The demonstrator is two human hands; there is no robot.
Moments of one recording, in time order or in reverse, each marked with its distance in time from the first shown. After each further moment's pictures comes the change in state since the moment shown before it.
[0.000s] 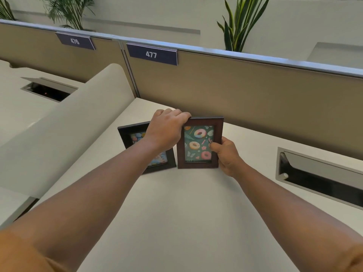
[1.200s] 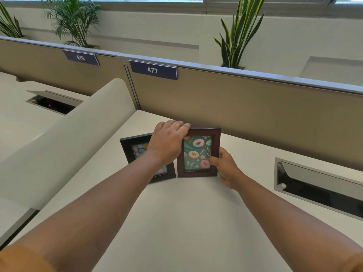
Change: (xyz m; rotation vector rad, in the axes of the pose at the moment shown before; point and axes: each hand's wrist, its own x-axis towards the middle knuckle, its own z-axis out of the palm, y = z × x) left_hand -0.005 0.002 0.004 0.076 0.050 0.022; right_hand -0.004 -0.004 -0.001 -0.067 -0.006 0.016
